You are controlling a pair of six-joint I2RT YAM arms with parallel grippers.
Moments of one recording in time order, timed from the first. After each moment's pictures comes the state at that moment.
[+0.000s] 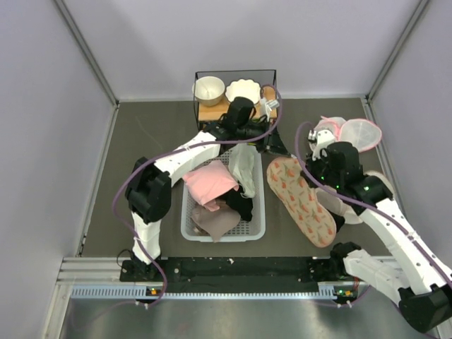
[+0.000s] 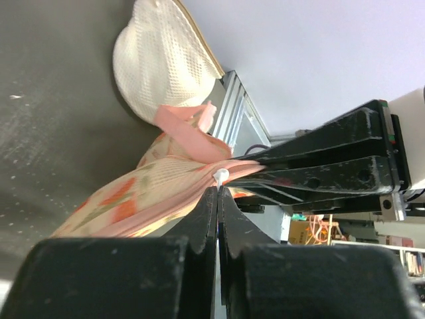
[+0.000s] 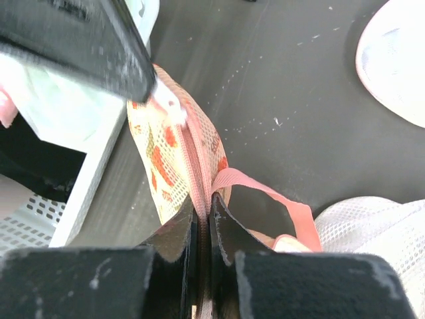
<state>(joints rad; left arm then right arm) -0.71 1.96 1.68 -0.12 0.84 -0.76 0.42 0.92 0.93 -0.65 -0.03 0.07</state>
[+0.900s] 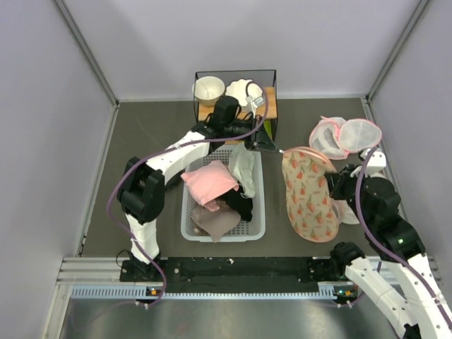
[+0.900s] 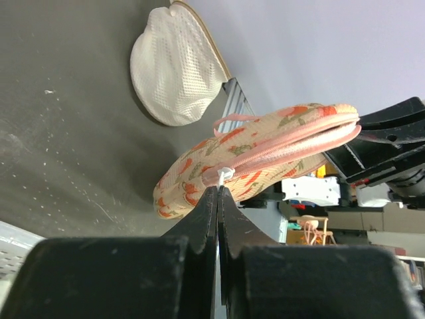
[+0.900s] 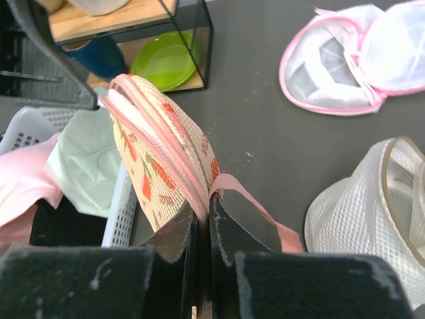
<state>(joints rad) -0.60 1.91 1.58 -0.06 0.94 -0.77 0.42 0.43 0.81 -0.63 0.20 0.33</state>
